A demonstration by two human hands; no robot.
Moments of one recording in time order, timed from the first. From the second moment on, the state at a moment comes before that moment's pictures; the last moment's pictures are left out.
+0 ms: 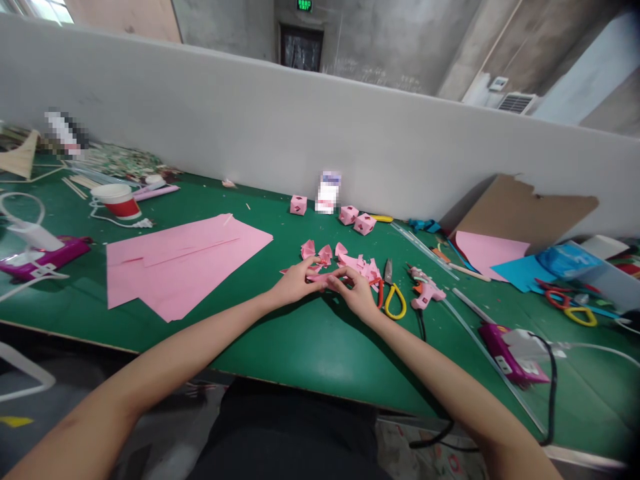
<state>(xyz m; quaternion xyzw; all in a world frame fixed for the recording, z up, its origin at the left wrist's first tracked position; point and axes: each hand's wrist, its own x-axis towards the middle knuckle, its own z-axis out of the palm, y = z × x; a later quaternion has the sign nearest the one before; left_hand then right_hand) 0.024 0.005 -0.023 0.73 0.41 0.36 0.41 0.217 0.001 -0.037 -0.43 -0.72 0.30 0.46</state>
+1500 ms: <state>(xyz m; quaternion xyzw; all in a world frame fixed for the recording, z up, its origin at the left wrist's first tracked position) 0.026 0.006 -0.024 0.71 0.39 0.36 0.47 0.216 -0.004 -0.032 -0.42 -0.72 0.30 0.46</state>
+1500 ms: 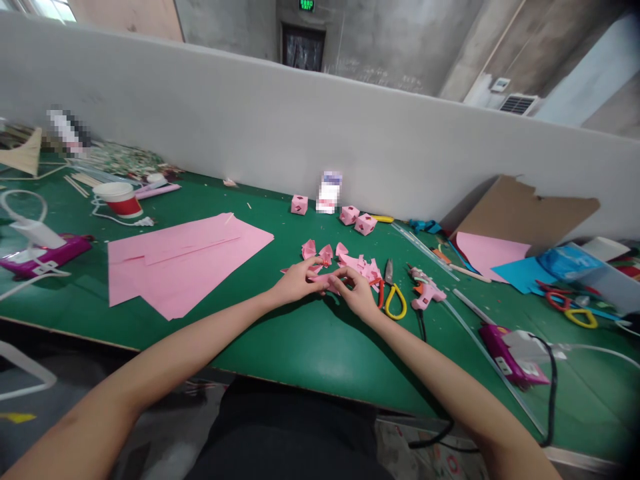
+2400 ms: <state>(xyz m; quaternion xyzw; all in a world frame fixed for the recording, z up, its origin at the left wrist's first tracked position) 0.021 0.008 -0.019 0.81 0.39 0.31 0.31 0.218 -0.002 -0.033 -0.42 -0.72 0.34 0.44</state>
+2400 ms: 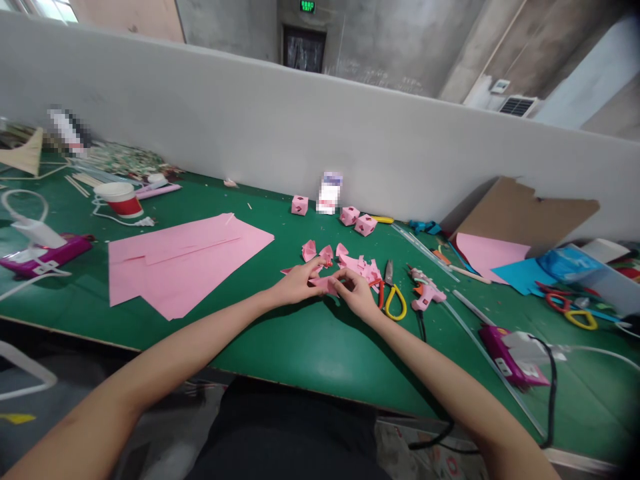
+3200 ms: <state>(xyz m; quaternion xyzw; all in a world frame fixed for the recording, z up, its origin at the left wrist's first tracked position) 0.022 0.004 -0.007 0.74 0.42 0.41 0.34 0.216 0.000 -0.033 -0.43 -0.67 0.43 0.43</state>
